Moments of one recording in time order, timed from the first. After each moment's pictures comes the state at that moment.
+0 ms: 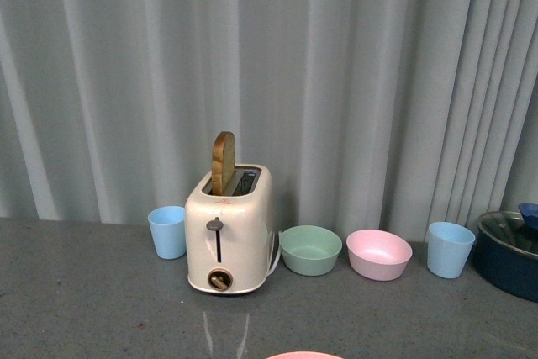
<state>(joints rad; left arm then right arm) 0.00 0.00 0.03 0.00 0.00 0.00 -0.34 0.94 0.34 0.22 -0.02 0.22</state>
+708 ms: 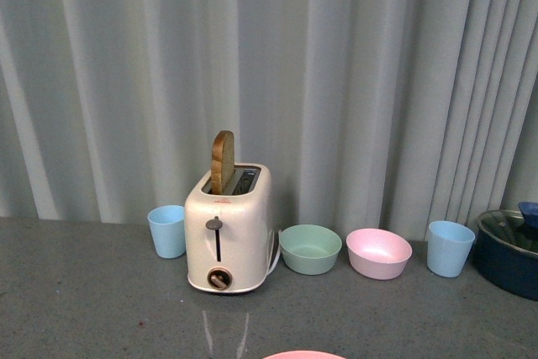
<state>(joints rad) 0.00 0.00 0.03 0.00 0.00 0.00 -0.51 1.88 0.65 0.23 -0.12 -0.18</state>
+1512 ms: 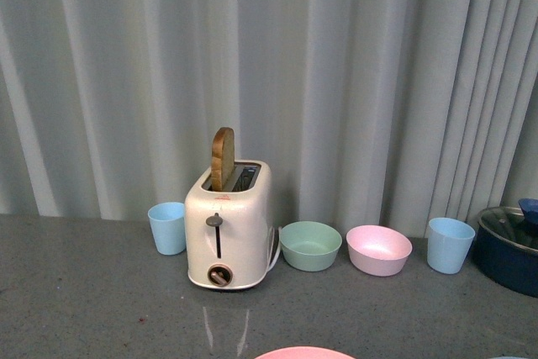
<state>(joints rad) 0.00 0.00 0.03 0.00 0.00 0.00 -0.48 2.00 0.72 0.20 -0.22 -0.09</state>
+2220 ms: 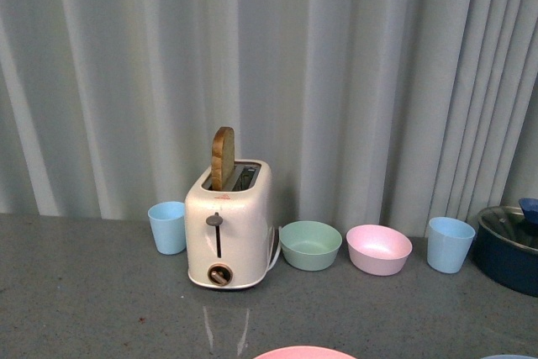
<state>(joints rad) 0.00 0.00 0.03 0.00 0.00 0.00 -0.52 1.96 0.72 0.16 -0.27 -0.05</state>
